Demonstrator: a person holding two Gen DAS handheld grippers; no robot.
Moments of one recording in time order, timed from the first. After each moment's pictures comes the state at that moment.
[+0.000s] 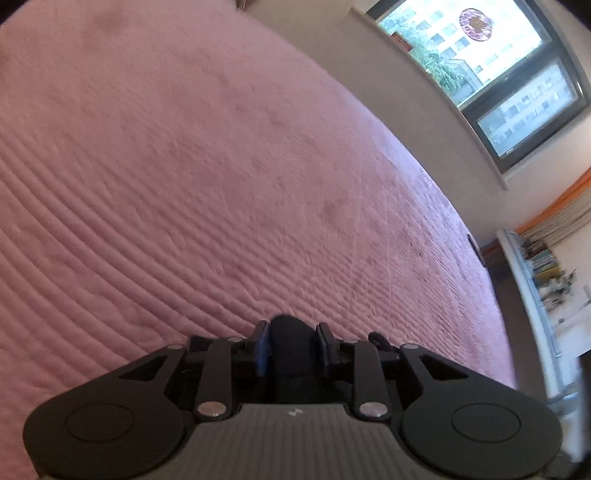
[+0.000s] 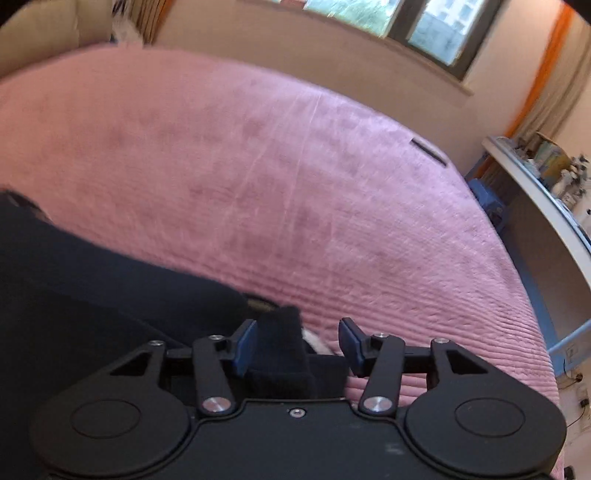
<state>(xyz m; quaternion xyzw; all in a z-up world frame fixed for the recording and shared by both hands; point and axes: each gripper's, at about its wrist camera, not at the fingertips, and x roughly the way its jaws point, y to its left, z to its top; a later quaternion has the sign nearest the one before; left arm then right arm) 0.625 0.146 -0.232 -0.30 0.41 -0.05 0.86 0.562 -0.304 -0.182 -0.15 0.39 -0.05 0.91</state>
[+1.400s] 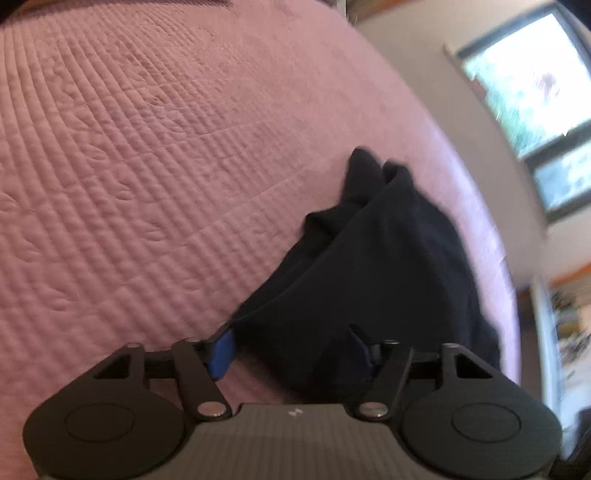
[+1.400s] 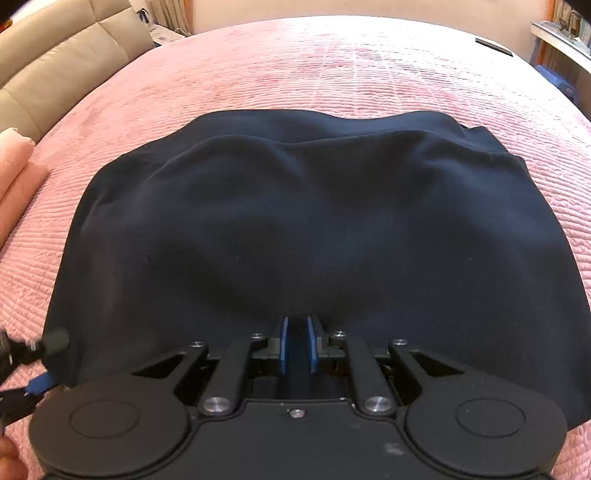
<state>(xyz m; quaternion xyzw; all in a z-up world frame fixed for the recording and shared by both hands) 0.354 0.135 -0.247 -0.42 0.41 0.07 0.81 0.436 -0.177 -0.211 0.05 0.50 0.06 0.86</state>
